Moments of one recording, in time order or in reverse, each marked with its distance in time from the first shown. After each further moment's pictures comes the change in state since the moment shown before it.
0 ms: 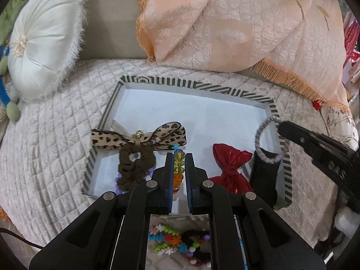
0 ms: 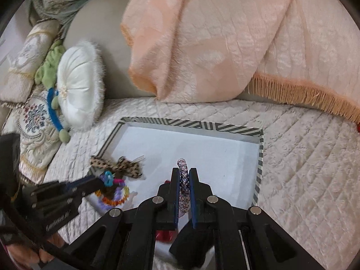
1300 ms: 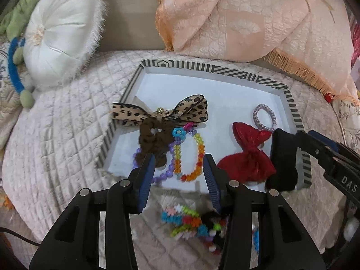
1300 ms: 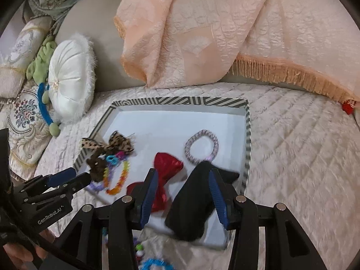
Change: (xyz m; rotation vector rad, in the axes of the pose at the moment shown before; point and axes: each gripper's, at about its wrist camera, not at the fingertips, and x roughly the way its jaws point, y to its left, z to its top) left arm -0.012 0.011 -0.045 -0.009 -0.026 0.097; right arm -0.022 0.010 -0.054 0.018 -0.011 -0.091
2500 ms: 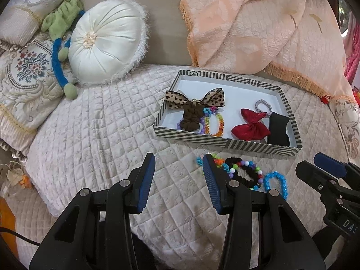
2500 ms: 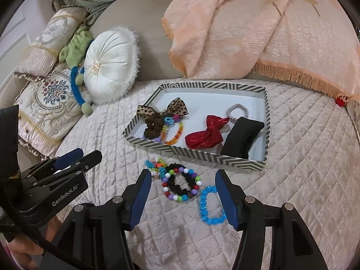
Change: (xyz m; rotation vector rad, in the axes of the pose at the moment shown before) left arm -0.106 0.030 -0.092 -0.041 -0.159 0.102; right arm -0.088 0.084 -0.090 -0.076 -0.036 0.053
